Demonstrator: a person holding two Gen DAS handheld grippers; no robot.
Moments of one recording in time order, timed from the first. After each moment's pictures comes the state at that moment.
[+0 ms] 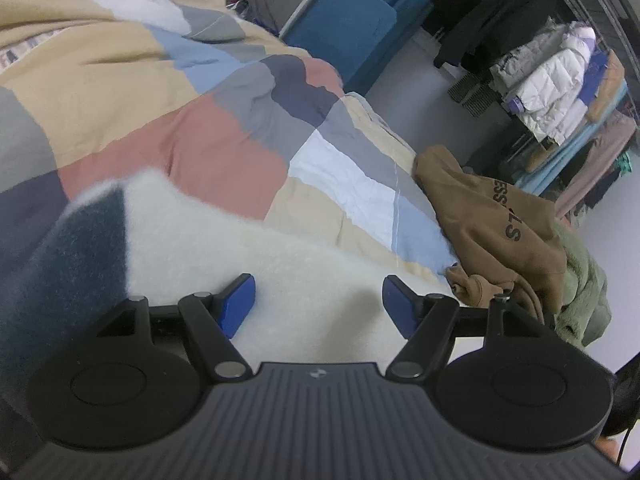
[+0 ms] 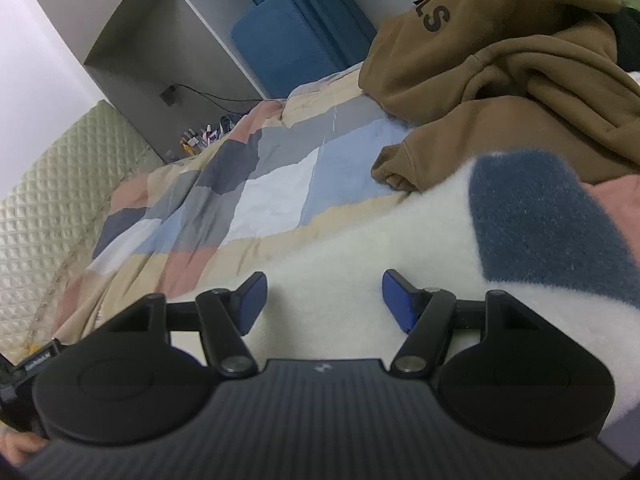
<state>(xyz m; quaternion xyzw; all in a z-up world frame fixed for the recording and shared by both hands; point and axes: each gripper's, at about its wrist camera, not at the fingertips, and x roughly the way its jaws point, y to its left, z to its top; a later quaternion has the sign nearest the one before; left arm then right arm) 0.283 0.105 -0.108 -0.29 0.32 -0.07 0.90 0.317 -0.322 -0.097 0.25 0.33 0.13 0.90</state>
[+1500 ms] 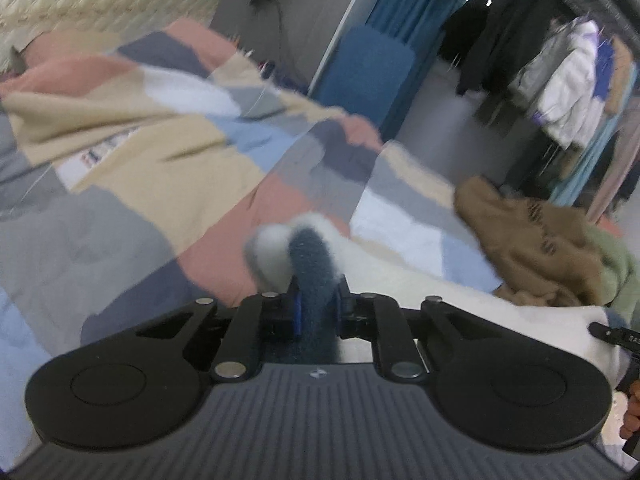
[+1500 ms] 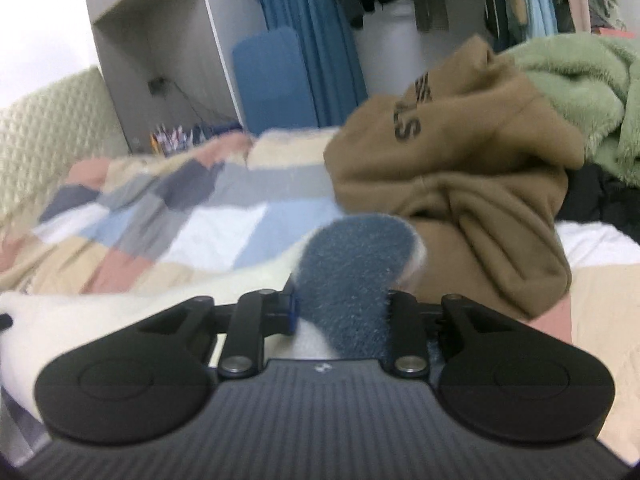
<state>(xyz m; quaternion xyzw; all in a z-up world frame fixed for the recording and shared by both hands) 0.220 0.159 -0.059 -0.22 0.27 0.00 0.94 0.310 -0.357 -0.042 0.09 0.27 0.08 0.96</state>
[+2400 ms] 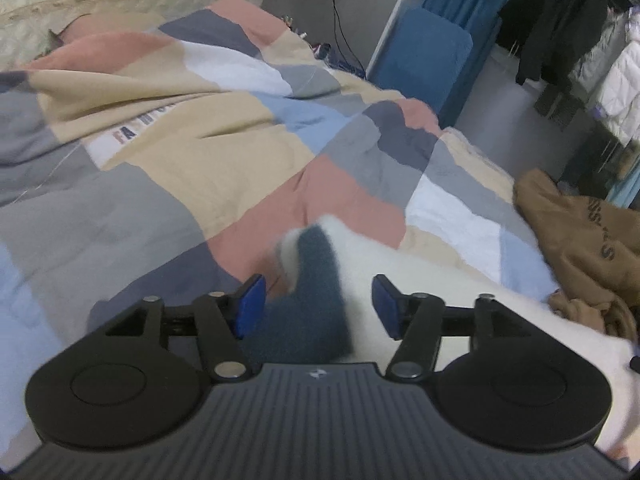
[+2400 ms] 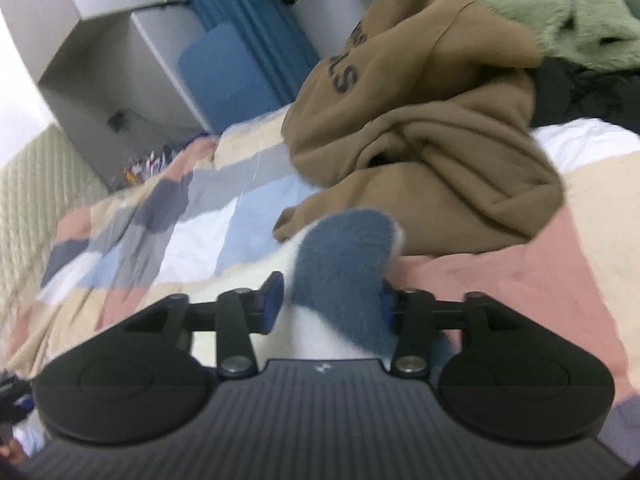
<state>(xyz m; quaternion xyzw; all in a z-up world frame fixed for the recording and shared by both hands) 0.249 0.148 -0.074 -0.22 0.31 0.09 0.92 0.310 -0.392 -0.075 0.23 0.31 0.03 0.92</state>
